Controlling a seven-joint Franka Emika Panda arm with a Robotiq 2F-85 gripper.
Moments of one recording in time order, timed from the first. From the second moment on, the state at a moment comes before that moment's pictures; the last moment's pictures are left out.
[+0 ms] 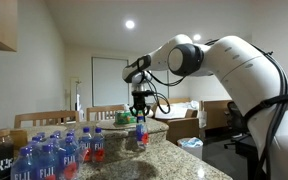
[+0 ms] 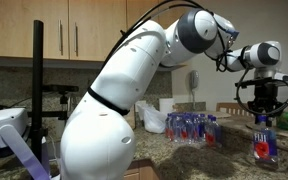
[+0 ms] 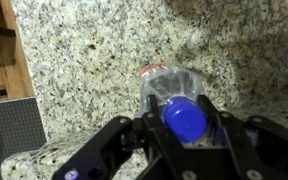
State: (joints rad) arm -0.17 0.56 -0.11 -1.22 0.08 1.59 0.26
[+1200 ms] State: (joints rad) arm -0.26 0.69 -0.11 -1.06 0.11 1.52 0.12
